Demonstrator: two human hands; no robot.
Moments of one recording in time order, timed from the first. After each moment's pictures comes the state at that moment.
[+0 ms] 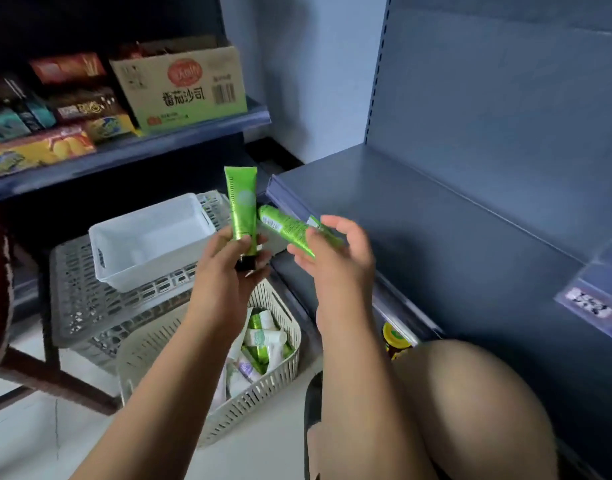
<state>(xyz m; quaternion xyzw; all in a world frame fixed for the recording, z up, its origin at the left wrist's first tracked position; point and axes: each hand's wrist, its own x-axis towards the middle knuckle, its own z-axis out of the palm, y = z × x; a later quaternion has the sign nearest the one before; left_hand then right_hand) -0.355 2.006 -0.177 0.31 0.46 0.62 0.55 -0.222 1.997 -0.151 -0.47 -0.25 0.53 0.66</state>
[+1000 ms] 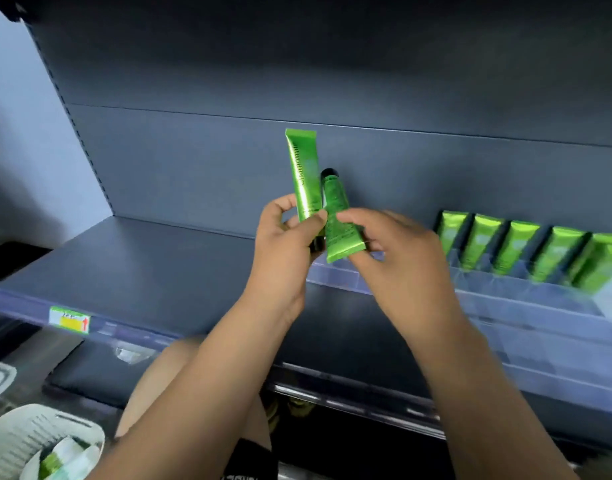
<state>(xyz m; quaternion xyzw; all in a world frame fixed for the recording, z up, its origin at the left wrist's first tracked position) -0.002 1.857 -0.045 0.48 0.18 0.42 0.75 0.088 1.747 -0.045 -0.69 -0.52 -0.14 0.47</state>
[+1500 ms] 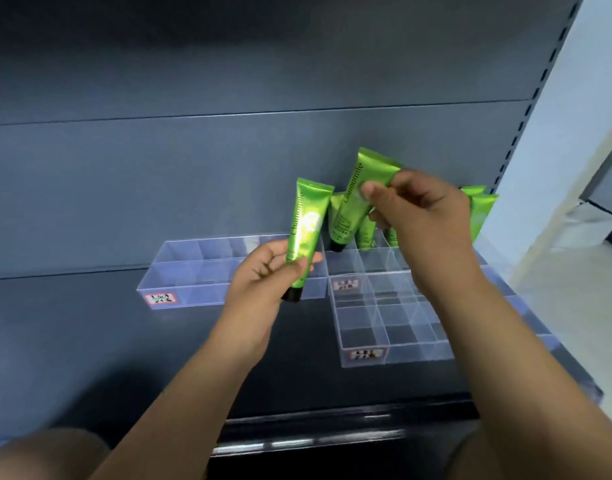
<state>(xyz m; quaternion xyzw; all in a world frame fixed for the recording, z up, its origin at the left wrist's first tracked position) 0.098 1.804 -0.109 0.62 0.10 0.25 0.74 0.226 1.655 -0.046 -0.65 -0.30 -0.09 0.70</state>
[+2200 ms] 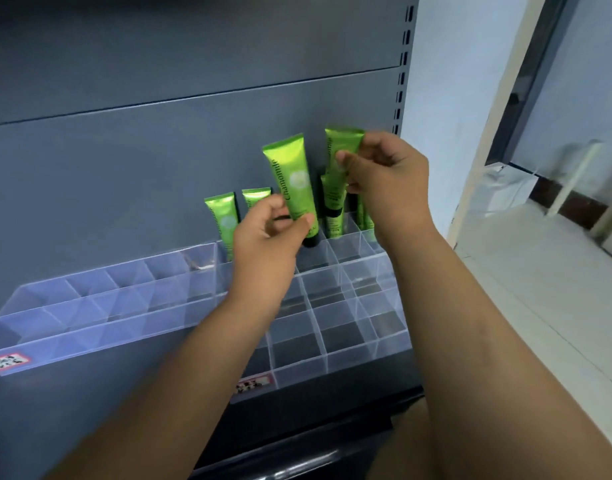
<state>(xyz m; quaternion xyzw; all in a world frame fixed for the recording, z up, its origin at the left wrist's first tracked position) 0.257 1.691 -0.107 0.67 0.09 0.32 0.66 0.354 1.569 -0.065 -0.61 -0.21 -0.13 0.76</state>
